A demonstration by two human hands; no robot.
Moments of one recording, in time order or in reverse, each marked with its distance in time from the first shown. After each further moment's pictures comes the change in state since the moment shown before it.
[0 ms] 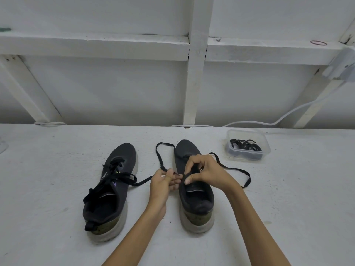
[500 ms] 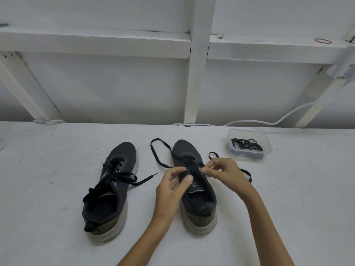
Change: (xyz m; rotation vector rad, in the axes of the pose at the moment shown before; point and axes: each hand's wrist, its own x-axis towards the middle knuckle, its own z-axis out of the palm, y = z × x) left_hand -0.035 -0.001 0.004 0.081 -0.135 0.233; right_hand -0.027 0.016 -0.018 0.021 0.263 0.230
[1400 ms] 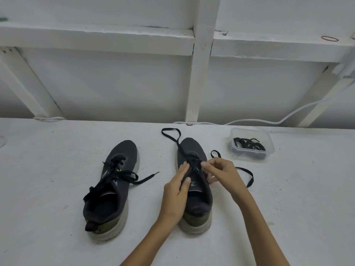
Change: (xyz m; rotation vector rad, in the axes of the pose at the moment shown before) left_hand 0.009 -0.016 0.004 0.357 -0.087 0.132; right_hand 0.003 0.007 0.018 0.235 0.068 0.104
